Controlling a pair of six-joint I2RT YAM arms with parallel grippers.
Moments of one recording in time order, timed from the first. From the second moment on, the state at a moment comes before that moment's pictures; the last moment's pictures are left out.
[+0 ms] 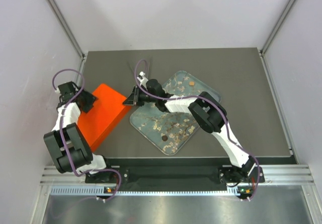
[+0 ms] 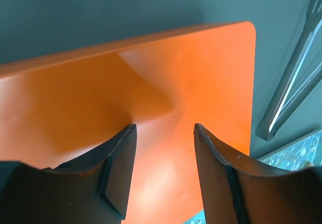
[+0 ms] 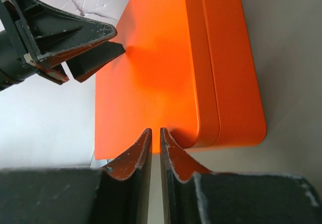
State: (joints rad) left arm 0.43 1.42 0.88 -0.28 0.22 -0.62; right arm 0.86 2.39 1.65 0.50 -0.47 0.98
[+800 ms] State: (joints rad) left arm 0.15 1.54 1.14 -0.45 -0.08 -0.36; right arm 0.86 2.39 1.65 0.51 -0.49 1.00
